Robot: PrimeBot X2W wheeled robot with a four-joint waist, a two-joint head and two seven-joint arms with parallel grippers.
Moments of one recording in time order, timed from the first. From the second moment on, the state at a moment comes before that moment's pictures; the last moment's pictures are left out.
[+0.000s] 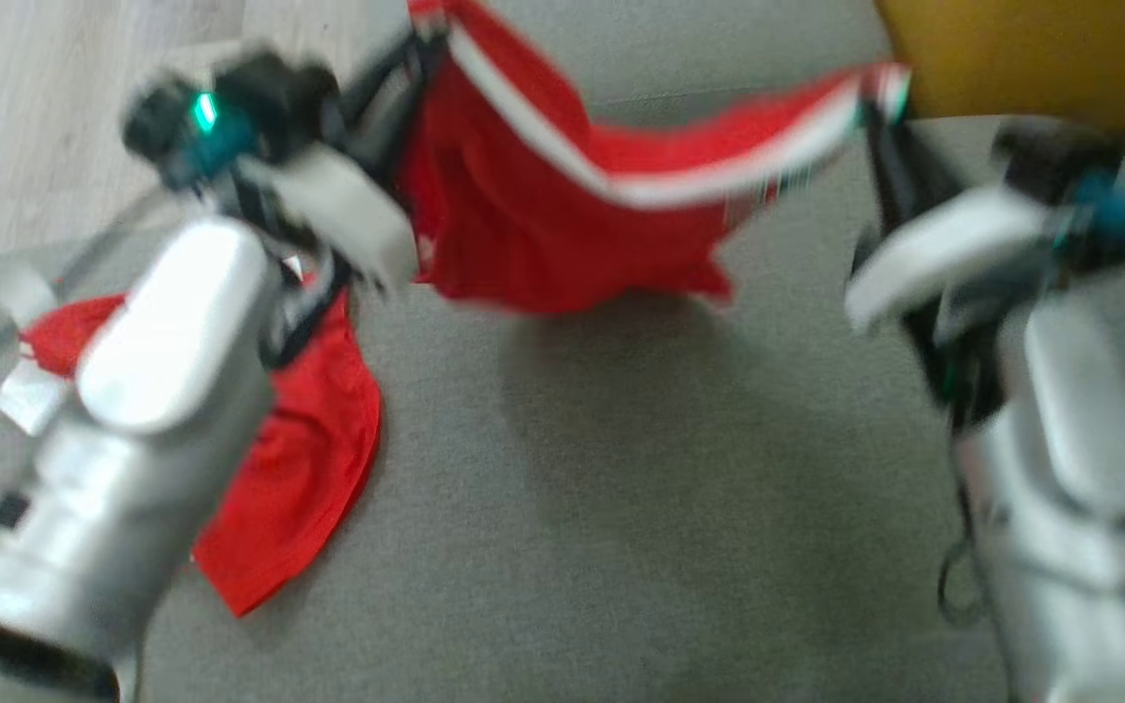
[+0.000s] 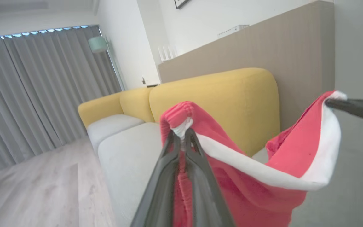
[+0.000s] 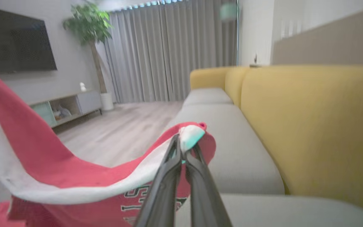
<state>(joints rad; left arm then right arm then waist) -0.88 0.28 -0.65 0.45 -0.48 -0.12 0.04 -0.55 -0.05 0.10 0.31 0.19 0.13 0.14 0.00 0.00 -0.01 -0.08</state>
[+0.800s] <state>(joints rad) -1.01 0.31 -0.78 0.59 -0.67 -0.13 0.06 -0.72 -0.08 -0.03 0.41 0.26 0.13 0.30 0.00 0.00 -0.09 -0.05</state>
